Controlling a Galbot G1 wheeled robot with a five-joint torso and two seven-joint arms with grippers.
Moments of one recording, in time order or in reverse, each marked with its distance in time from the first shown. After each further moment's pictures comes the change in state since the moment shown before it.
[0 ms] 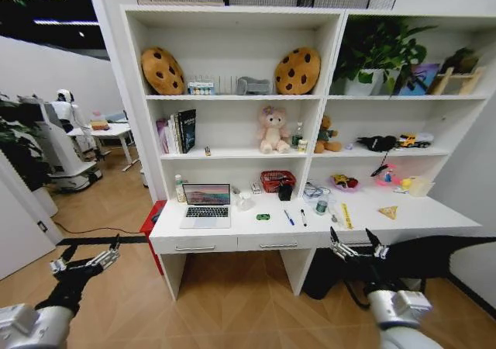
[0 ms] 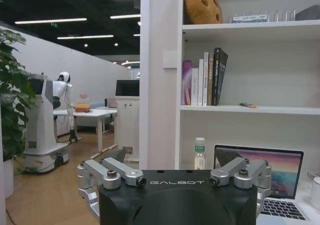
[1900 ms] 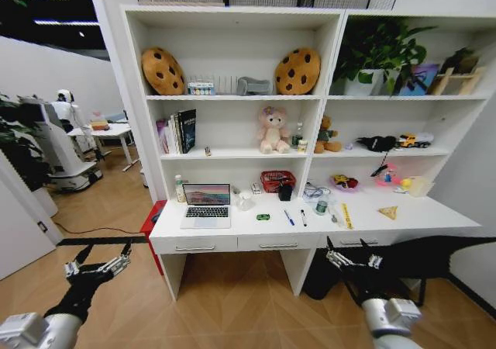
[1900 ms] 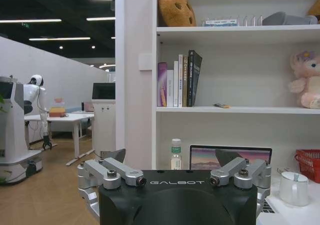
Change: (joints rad) left arm 0.009 -0.027 0.036 -0.003 0.053 -0.036 0.111; right arm 0.000 0.039 -0.008 -0.037 -0.003 0.002 -0.044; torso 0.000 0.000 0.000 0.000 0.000
